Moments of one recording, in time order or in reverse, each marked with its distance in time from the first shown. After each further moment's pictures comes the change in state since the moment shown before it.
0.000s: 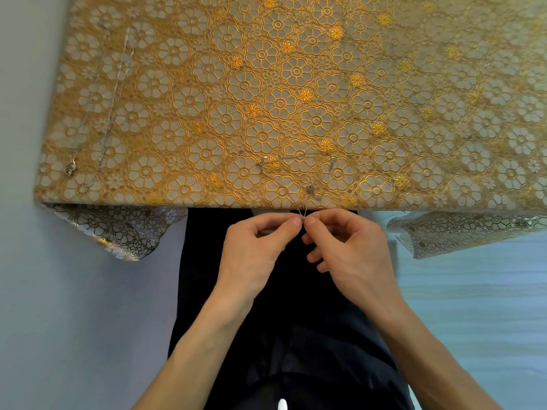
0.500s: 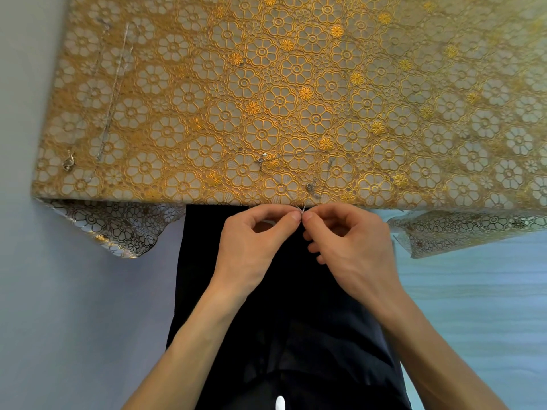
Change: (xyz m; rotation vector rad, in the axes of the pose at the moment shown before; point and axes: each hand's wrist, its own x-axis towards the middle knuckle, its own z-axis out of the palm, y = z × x) left_hand 0.004 0.000 -0.003 -0.022 -0.005 0.082; right_hand 0.003 -0.004 -0.003 -0.115 0.029 -0.102
